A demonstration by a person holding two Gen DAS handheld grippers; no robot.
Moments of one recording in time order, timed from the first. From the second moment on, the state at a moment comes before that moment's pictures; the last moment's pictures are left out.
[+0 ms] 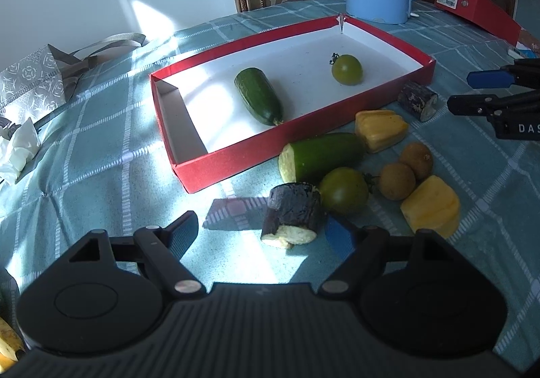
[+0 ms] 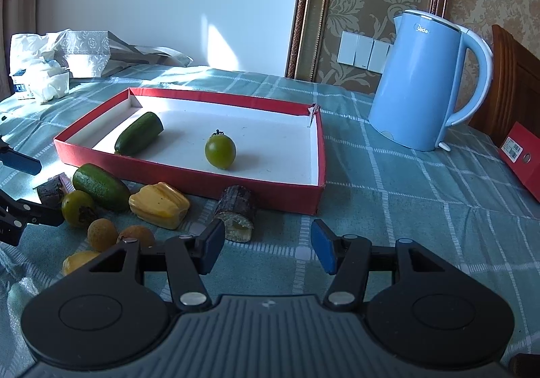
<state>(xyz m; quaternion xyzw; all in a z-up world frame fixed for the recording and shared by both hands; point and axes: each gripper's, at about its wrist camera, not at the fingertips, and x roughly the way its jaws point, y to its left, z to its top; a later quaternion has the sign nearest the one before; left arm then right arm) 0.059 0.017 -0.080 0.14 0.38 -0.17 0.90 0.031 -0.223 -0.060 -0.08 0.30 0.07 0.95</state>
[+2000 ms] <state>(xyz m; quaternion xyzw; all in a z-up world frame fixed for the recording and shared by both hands) 0.029 0.006 -0.073 0.09 0.35 -0.02 0.93 0.059 -0.201 -0.074 -0.09 0.32 0.09 0.94</state>
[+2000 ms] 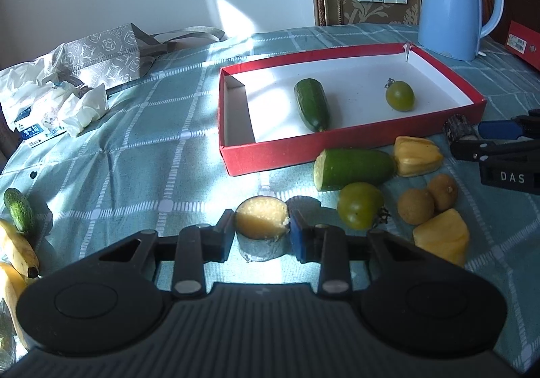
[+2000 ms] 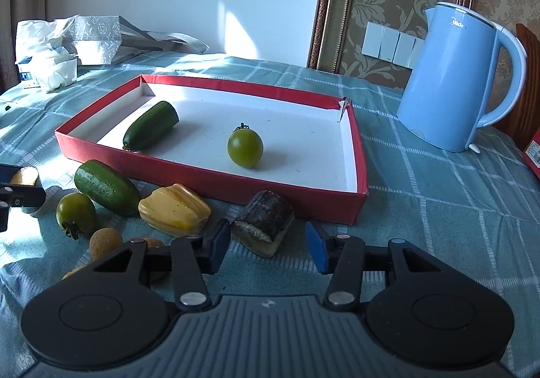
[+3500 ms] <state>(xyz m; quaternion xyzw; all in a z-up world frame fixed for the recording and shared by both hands) 0.032 0.009 -0.052 0.07 0.35 -0.03 0.93 0.035 -0.220 -0.058 -0.10 0.30 0.05 0.95</state>
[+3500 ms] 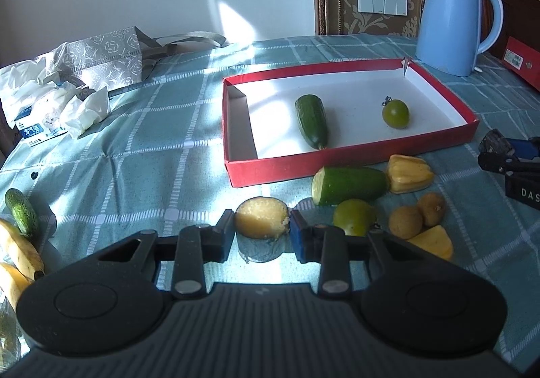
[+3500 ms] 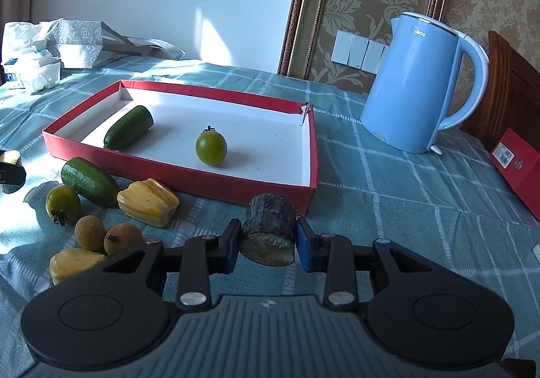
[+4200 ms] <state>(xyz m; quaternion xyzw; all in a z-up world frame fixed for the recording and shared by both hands) 0.167 -0.076 -0.048 0.07 0.35 -0.09 0.93 0.049 -0.245 -0.042 -0.10 0.29 0.05 0.95</state>
